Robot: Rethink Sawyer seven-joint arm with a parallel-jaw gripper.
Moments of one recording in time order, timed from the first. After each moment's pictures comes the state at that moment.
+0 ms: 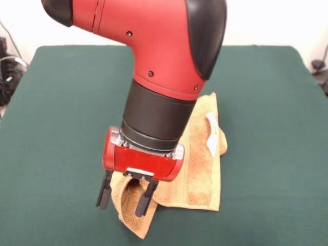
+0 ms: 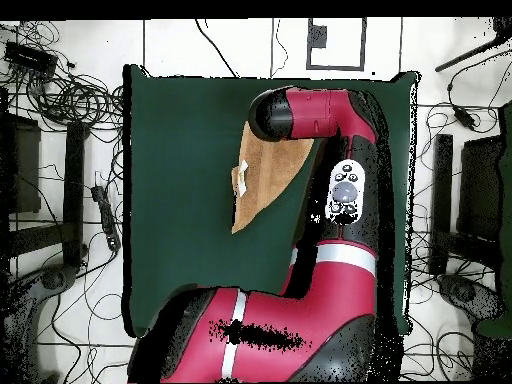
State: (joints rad) arm -0.13 -0.17 -0.10 0.74 -0.30 0.62 1.79
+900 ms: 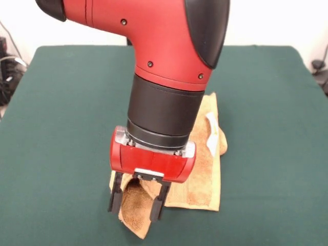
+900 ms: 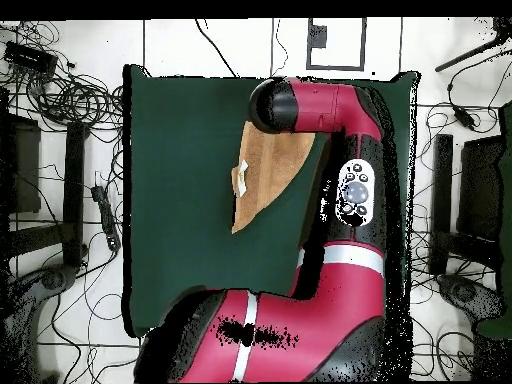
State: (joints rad) arm -0.15 -0.19 -0.04 0.74 -0.22 0.62 1.79
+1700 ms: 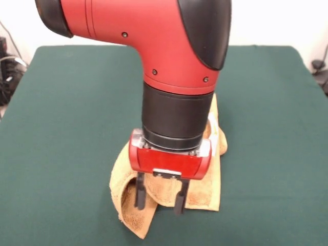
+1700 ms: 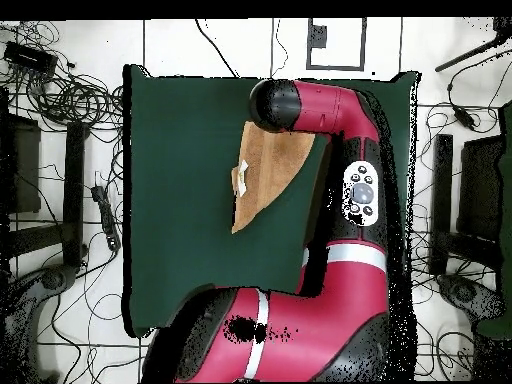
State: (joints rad) arm -0.17 -0.19 0.03 0.77 -0.13 0.70 1.79
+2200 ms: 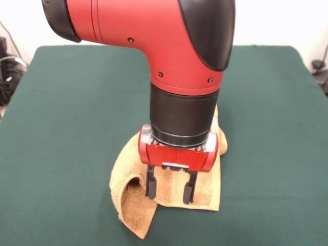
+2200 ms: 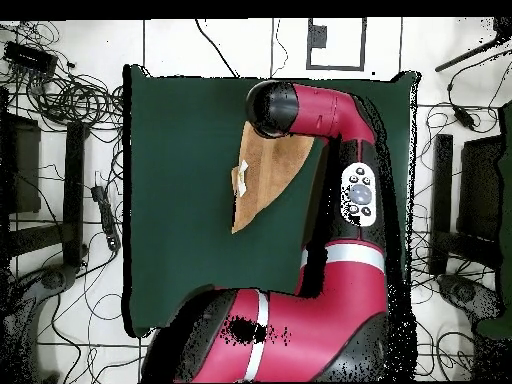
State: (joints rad) arm -0.17 -0.20 0.03 0.81 -0.10 0.75 1.79
